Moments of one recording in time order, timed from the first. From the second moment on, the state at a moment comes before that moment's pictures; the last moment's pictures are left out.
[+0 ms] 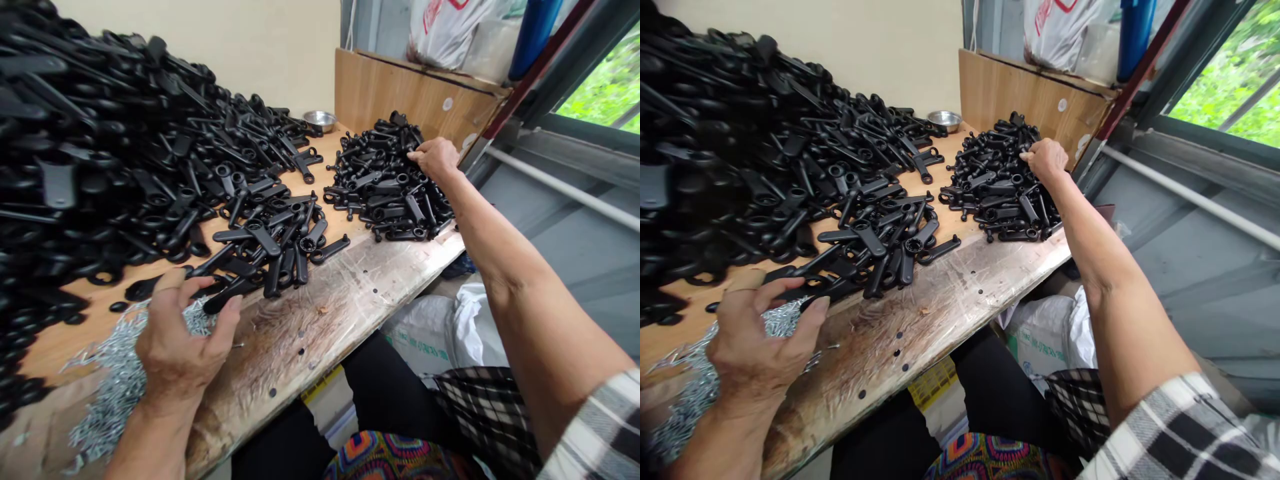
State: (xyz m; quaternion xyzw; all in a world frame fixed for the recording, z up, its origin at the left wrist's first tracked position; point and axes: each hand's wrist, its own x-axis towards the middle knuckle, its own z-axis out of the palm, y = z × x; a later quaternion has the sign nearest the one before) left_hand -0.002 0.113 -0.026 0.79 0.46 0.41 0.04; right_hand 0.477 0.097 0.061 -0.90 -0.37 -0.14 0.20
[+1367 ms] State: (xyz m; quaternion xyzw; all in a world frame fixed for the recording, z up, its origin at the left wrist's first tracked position) left_hand -0.006 0.099 -0.003 0.81 0.31 0.32 0.37; right_hand 0.201 0.062 0.048 -0.48 -0.85 -0.21 -0.02
